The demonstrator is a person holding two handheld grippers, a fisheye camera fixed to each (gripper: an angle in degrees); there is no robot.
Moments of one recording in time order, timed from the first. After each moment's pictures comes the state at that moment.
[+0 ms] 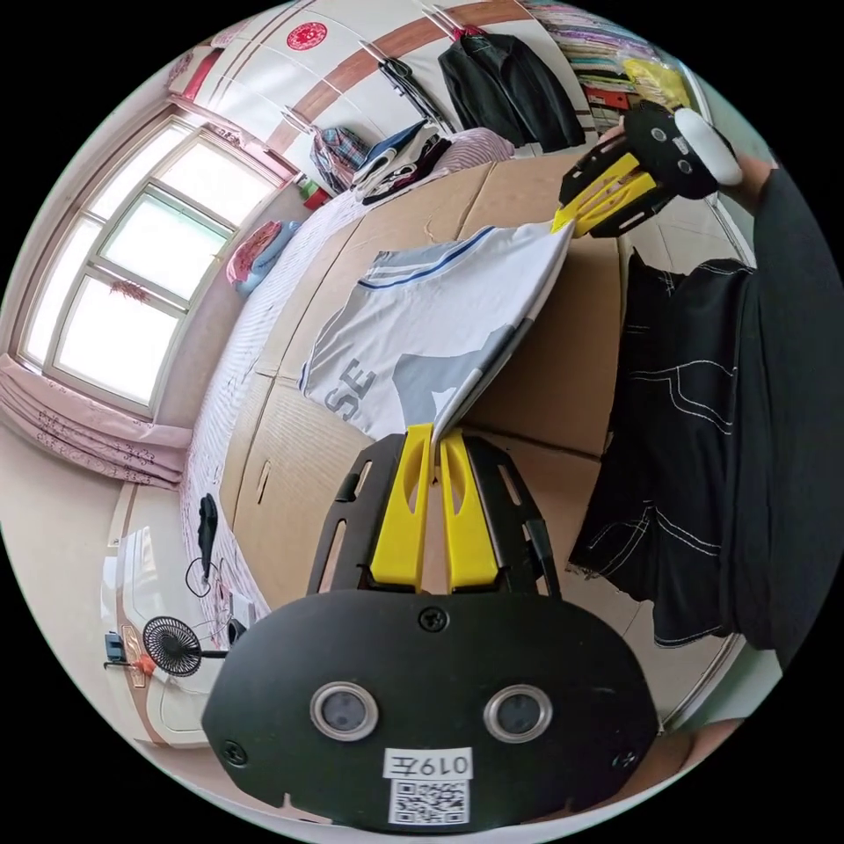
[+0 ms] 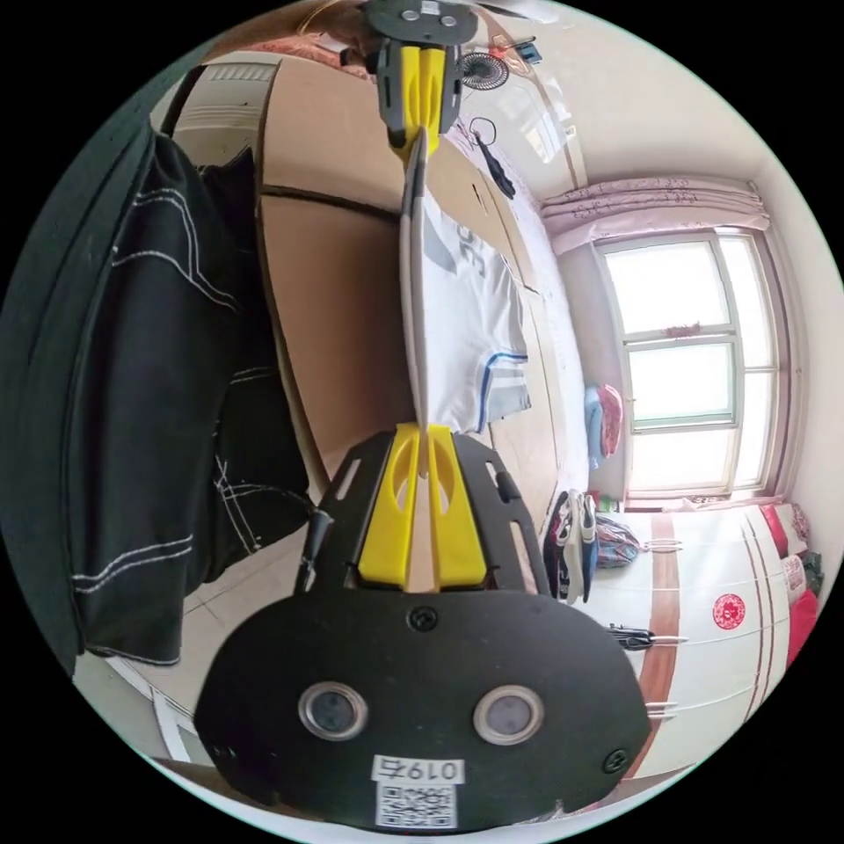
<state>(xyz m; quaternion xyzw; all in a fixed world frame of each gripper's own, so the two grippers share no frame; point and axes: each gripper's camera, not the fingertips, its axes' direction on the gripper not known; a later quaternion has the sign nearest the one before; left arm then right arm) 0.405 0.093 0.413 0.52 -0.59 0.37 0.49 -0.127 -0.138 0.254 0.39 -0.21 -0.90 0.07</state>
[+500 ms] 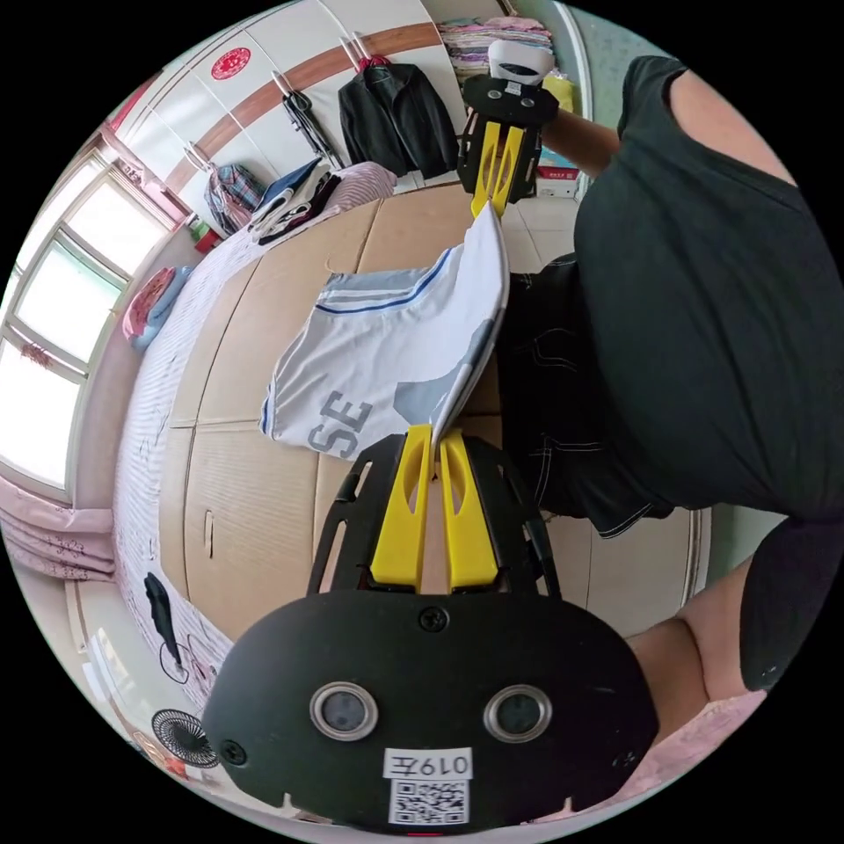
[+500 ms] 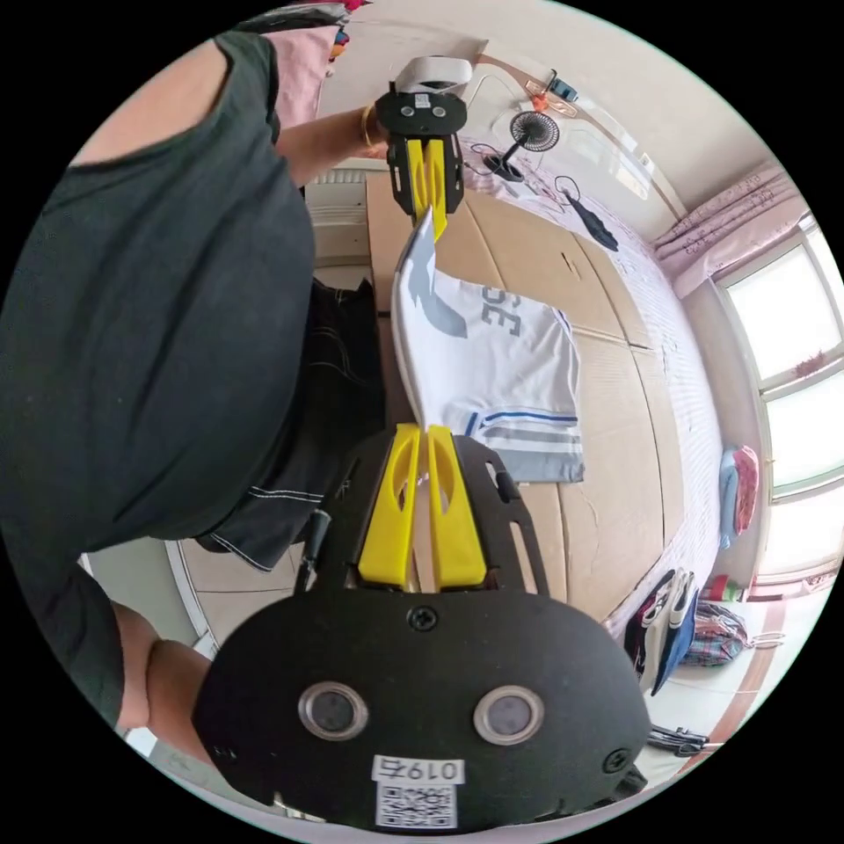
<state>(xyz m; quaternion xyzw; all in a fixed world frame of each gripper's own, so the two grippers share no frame) 0.390 0.009 0.293 0.41 -0.53 0.53 0.51 -0.303 -0.152 0.268 0.15 -0.30 -0.94 -0.07</state>
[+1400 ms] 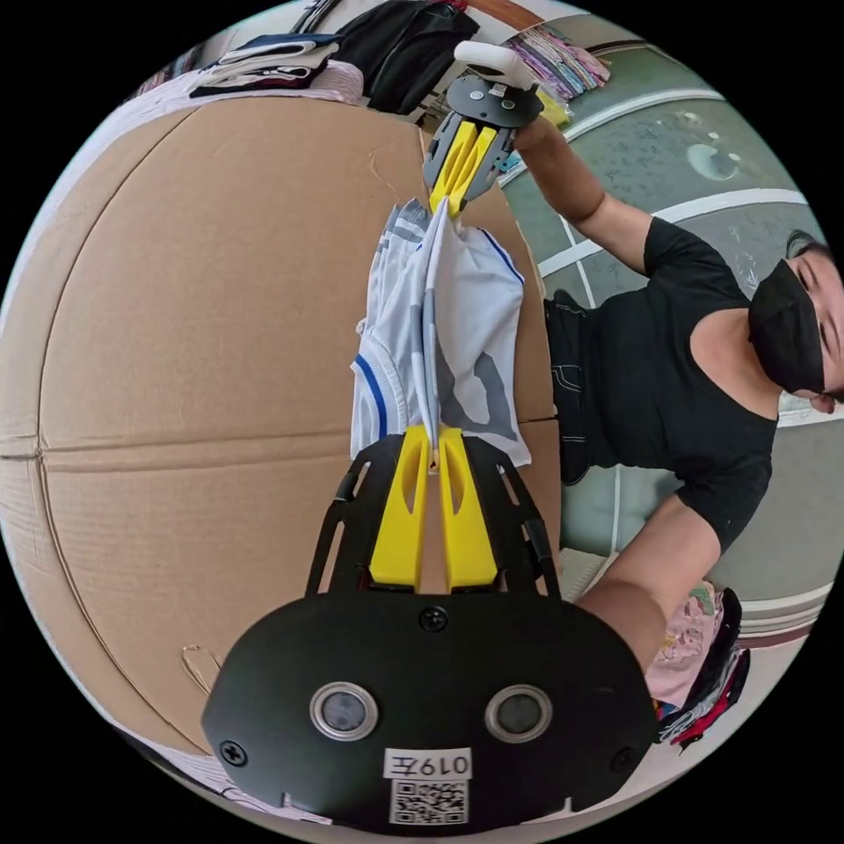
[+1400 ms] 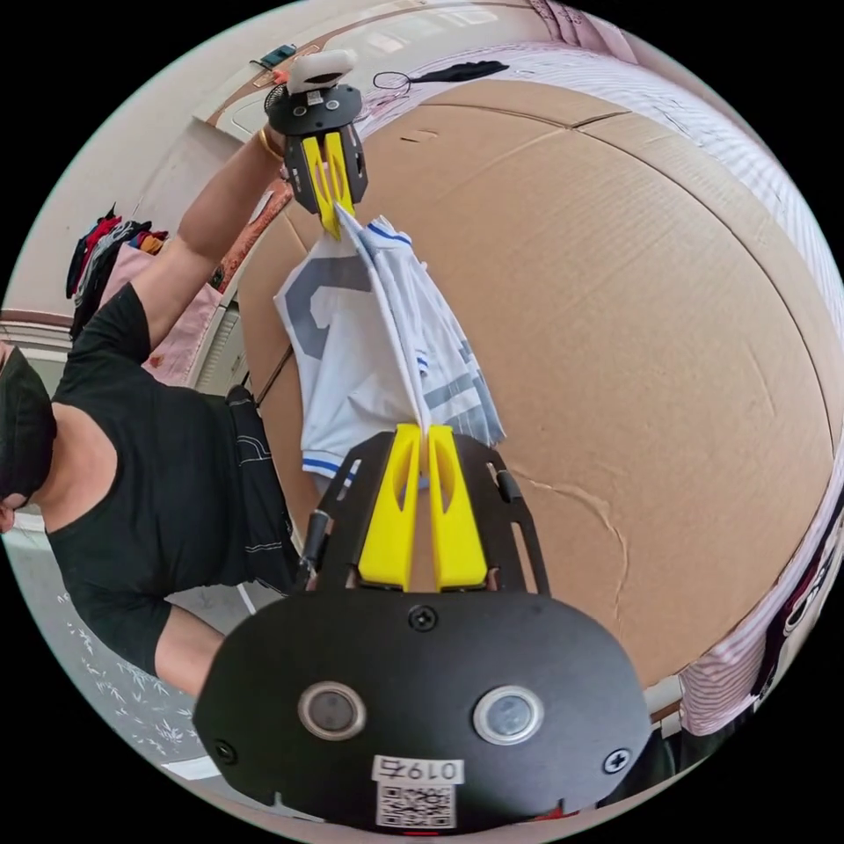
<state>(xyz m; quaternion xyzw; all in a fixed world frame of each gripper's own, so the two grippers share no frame) 0.495 -0.477 -0.163 0.11 -0.33 0.60 0.72 -0.946 0.036 0.569 -0.22 -0.22 -0.94 0.09</state>
